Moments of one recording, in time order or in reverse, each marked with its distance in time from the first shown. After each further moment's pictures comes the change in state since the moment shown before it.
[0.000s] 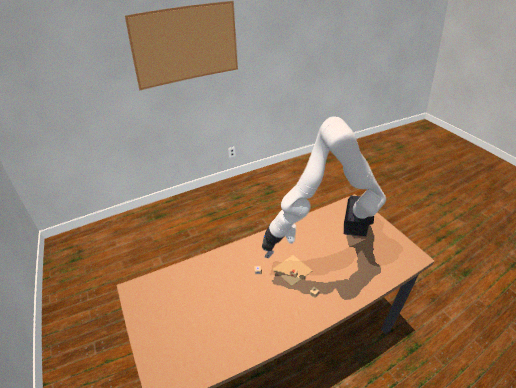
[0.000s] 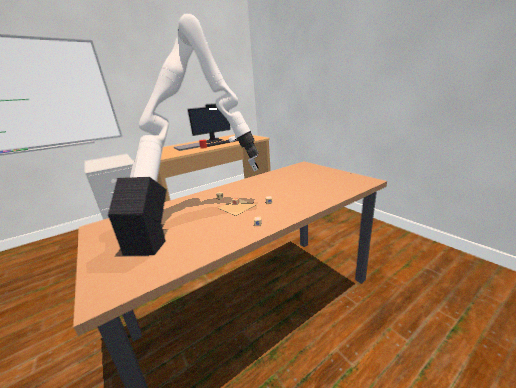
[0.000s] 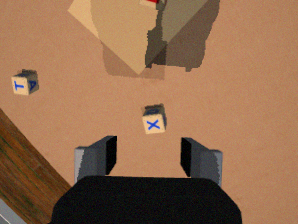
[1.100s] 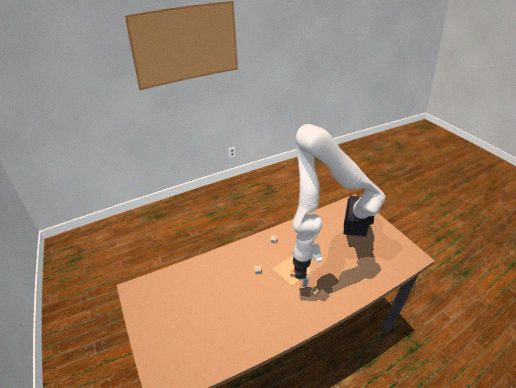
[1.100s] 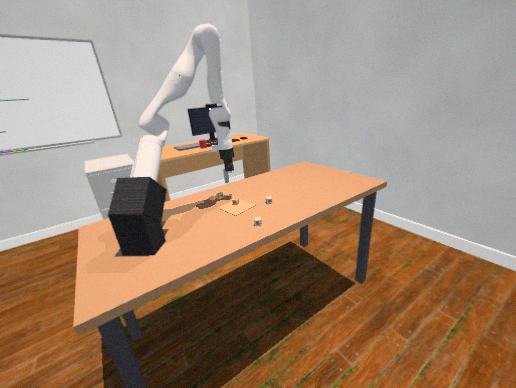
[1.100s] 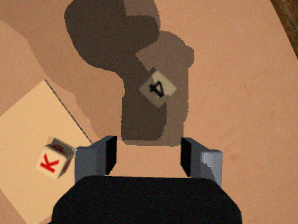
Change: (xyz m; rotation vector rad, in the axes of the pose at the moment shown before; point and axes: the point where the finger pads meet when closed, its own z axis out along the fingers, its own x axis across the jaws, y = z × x) arm 0.088 -0.181 -0.010 0.355 0.193 -0.161
